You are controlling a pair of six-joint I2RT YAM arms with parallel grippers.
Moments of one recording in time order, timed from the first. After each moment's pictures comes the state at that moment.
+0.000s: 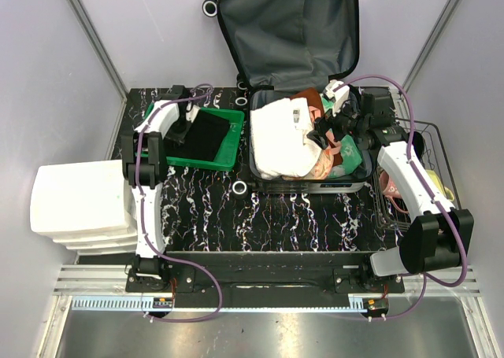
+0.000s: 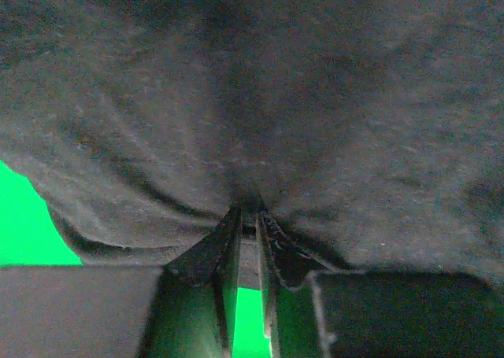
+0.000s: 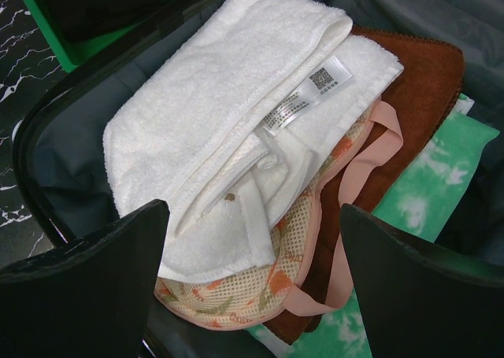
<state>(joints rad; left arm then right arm) -0.06 2.36 2.02 -0.97 -0.21 0.33 0.15 1.42 1.24 -0.34 -0.59 -0.39</state>
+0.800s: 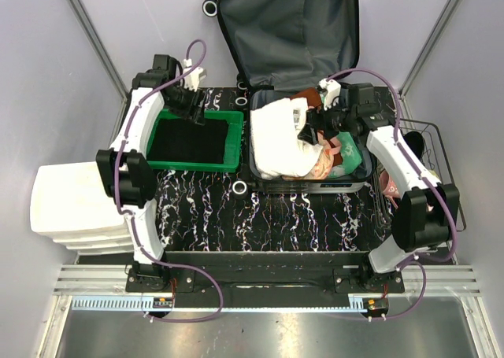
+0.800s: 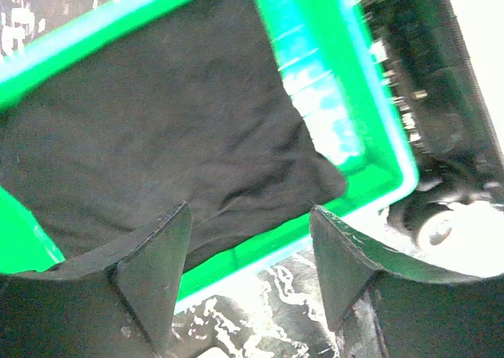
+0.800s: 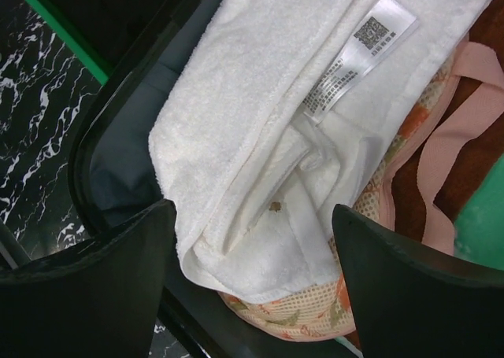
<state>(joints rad) -0.08 2.06 2.05 -1.06 0.32 0.28 0.17 1.57 1.37 -0.47 -0.61 -0.16</state>
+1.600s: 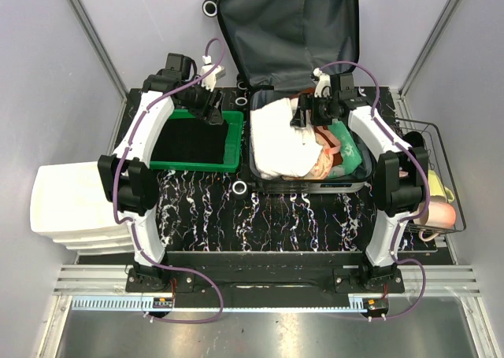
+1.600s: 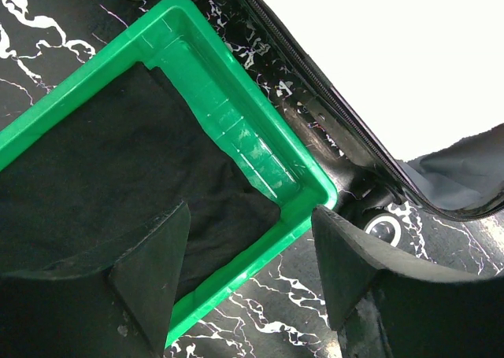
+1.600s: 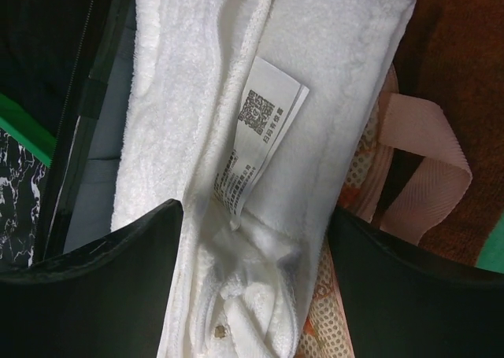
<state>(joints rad) -0.20 1.94 1.99 -0.97 0.47 0.33 0.20 1.93 1.64 -0.47 -0.46 0.12</state>
